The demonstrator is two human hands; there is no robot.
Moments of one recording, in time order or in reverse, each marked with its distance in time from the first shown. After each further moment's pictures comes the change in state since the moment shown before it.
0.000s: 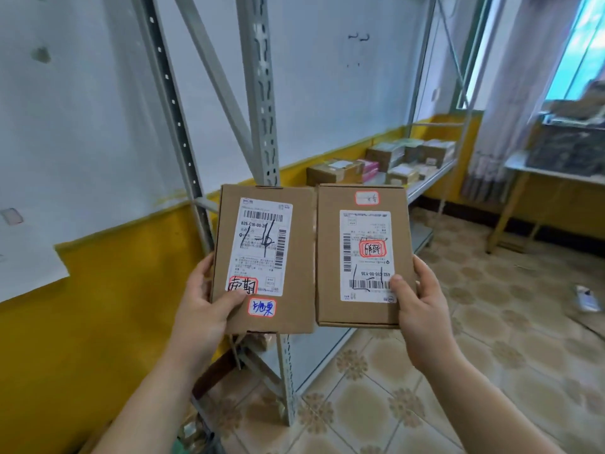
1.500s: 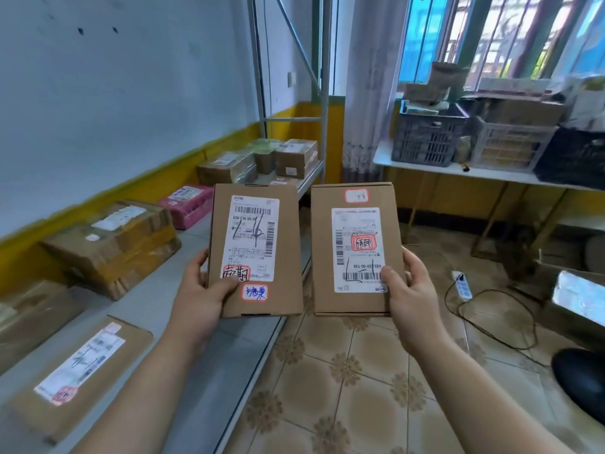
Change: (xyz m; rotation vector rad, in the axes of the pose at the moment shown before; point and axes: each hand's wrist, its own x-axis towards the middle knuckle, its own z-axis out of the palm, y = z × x) left_hand 0.382 -0.094 0.640 0.022 -0.322 -0.094; right_hand 0.571 0.035 -0.327 -0.063 0.368 0.047
